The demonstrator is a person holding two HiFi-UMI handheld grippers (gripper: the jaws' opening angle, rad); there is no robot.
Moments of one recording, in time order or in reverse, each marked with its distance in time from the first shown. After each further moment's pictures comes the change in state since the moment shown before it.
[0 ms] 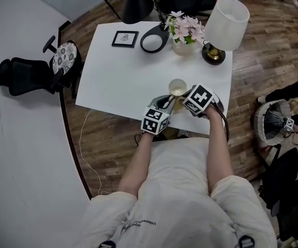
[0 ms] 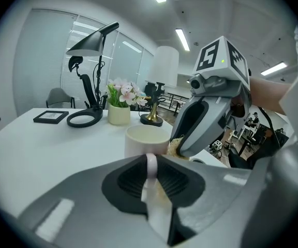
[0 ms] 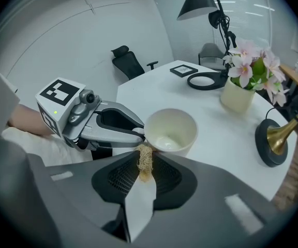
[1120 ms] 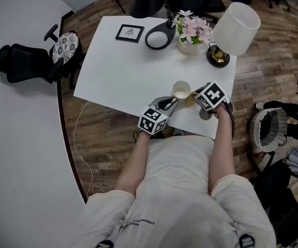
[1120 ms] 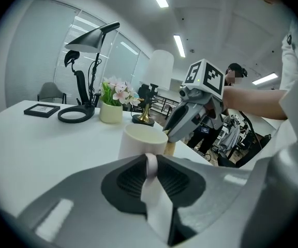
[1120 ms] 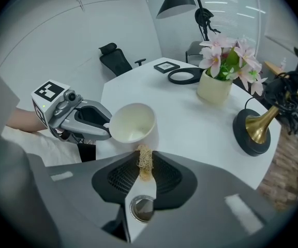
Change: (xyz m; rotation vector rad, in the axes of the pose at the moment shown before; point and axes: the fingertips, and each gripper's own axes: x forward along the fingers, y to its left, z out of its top) left arm -0.003 -0.016 -0.008 -0.025 -0.033 -0.115; right arm -0.015 -0.050 -0.027 0.066 0.030 -0.106
